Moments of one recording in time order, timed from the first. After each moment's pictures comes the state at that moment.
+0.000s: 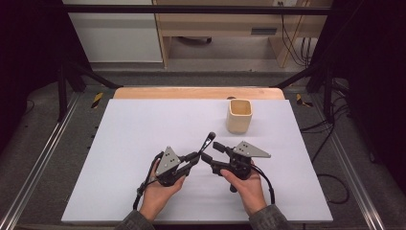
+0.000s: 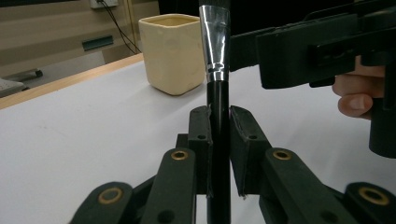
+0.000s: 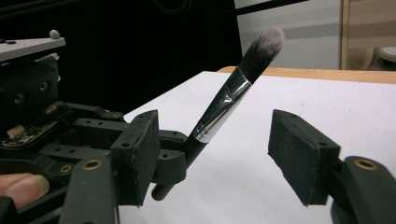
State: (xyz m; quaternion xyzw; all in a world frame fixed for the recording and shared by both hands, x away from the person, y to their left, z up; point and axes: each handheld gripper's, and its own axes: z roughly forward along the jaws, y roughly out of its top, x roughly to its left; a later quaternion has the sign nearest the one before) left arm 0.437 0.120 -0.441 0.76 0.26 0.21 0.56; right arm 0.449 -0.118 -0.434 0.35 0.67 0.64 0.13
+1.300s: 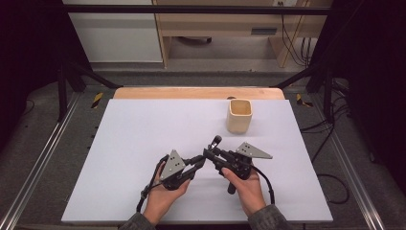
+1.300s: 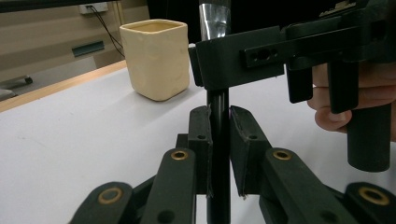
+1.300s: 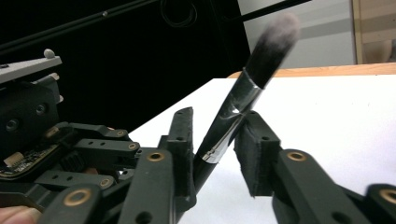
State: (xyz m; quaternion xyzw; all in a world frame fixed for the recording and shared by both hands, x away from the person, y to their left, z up) left arm 0.428 0.107 -0.441 0.76 0.24 0.20 0.57; right arm 0.449 -0.120 -0.441 0.36 0.65 0.67 0.09
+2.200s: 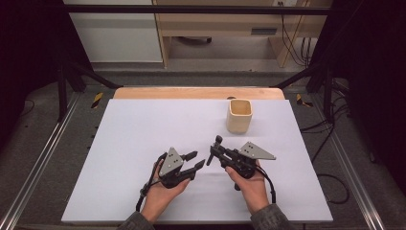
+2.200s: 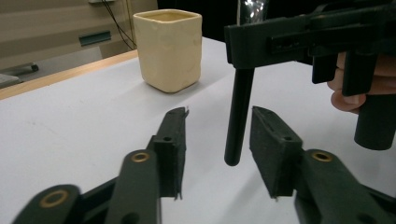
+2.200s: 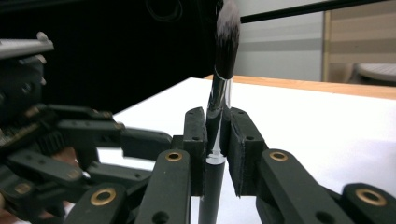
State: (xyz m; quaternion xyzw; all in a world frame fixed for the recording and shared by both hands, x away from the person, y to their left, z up) left arm 0.437 0.113 -0.444 0.76 0.27 0.20 0.56; right arm 0.450 -0.132 -0.438 0.34 0.67 0.64 0.17
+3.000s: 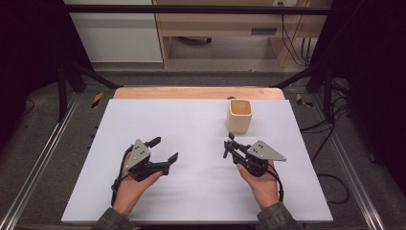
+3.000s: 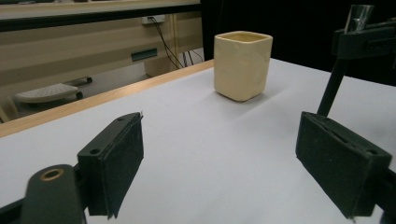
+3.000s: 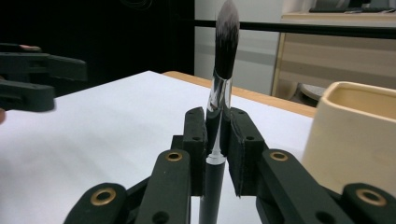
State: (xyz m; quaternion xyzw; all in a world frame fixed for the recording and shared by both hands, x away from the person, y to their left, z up) left arm 0.451 0.199 -0.431 0.72 0.30 0.26 0.57; right arm 0.451 -0.160 -0.429 0.33 0.69 0.59 0.27
